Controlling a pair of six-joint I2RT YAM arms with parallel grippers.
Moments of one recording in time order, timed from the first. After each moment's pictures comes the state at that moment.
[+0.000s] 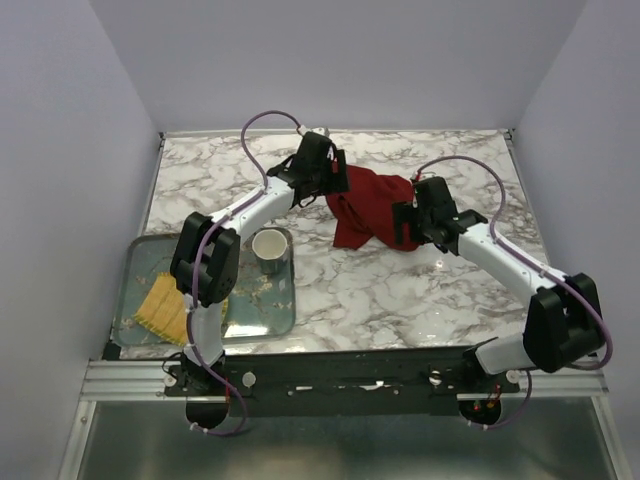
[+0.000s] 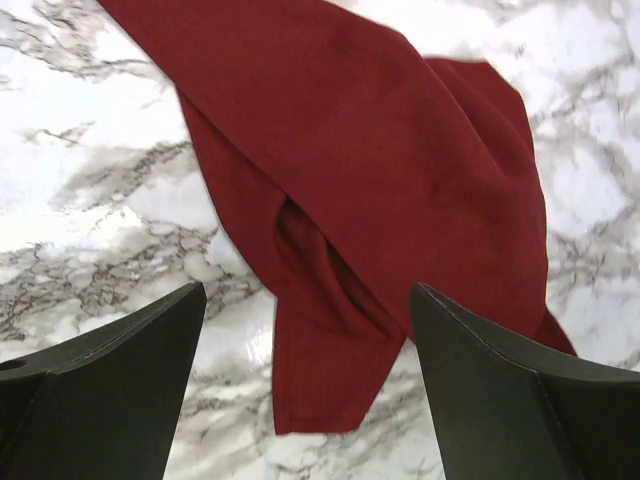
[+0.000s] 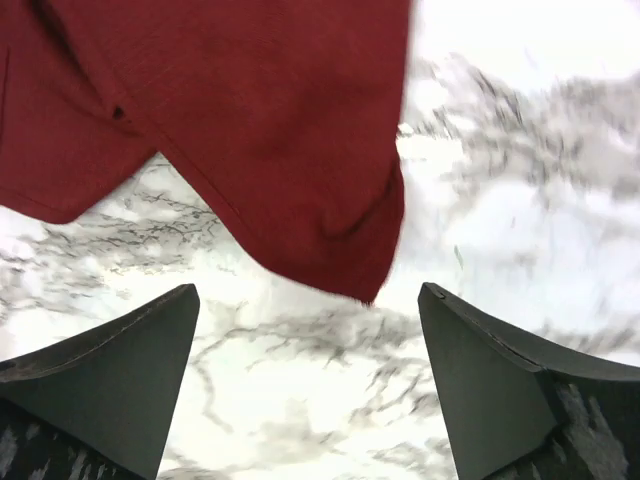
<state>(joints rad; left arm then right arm) -0.55 1.93 1.59 -0.33 -0.05 -0.55 0.41 1.45 1.01 -0.44 0.19 0.18</state>
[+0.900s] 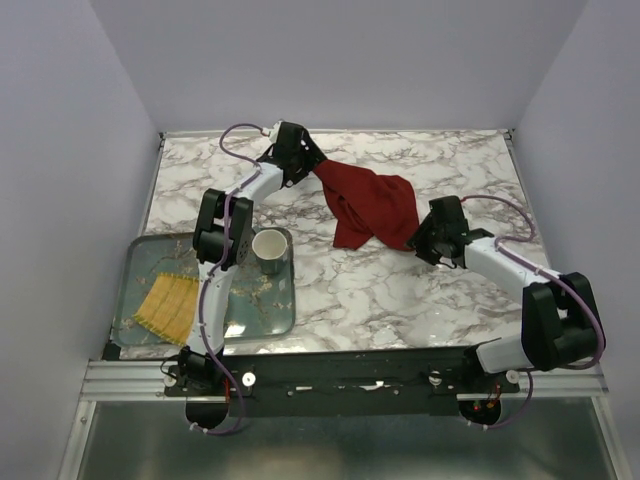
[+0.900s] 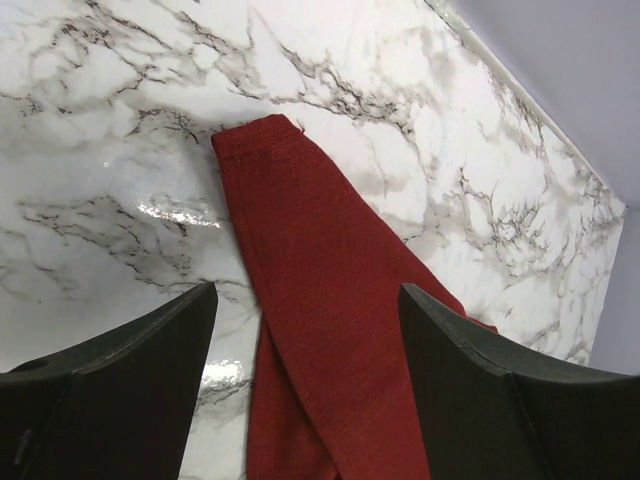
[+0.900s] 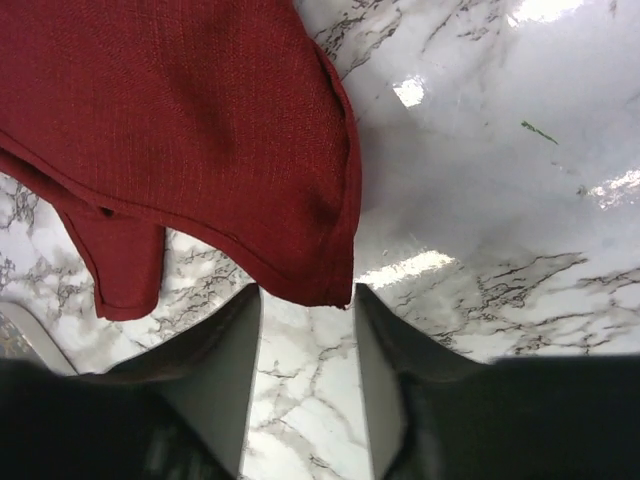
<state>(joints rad) -0.33 2.36 1.90 -0.16 0.01 -0.95 0.27 1.41 0.77 -0.29 0.07 0.89</state>
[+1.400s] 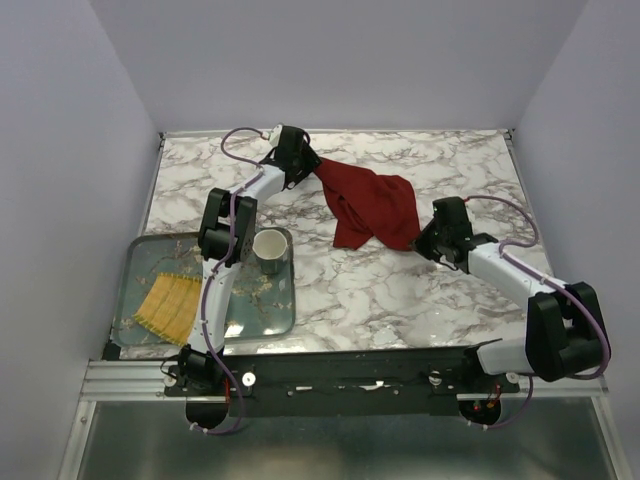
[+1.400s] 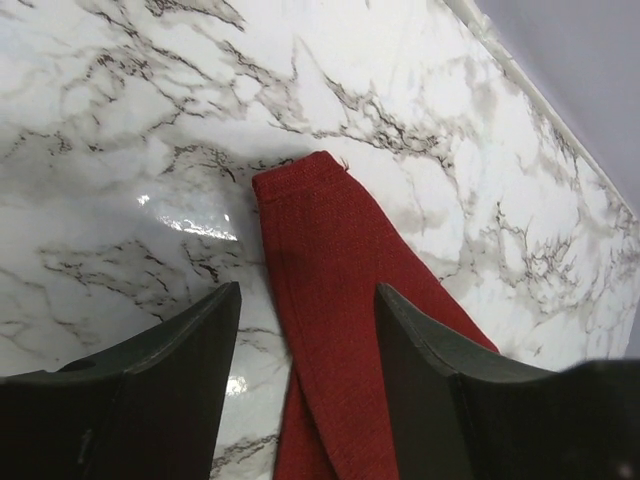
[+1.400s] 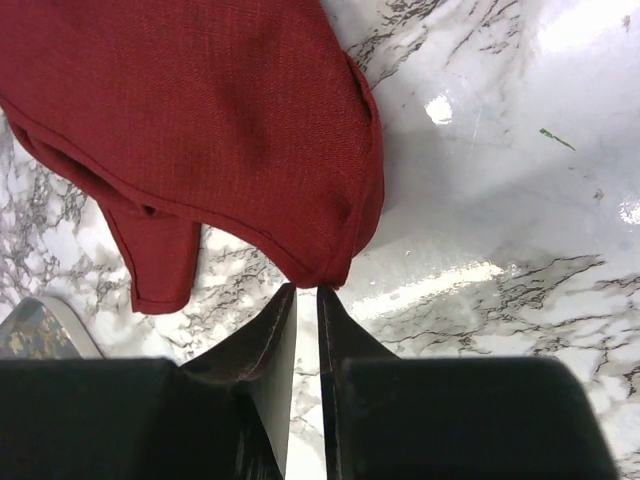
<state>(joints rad) -0.33 2.44 1.95 -0.14 -0.03 -0.95 0.27 1.37 0.73 -0.23 0.07 0.92</state>
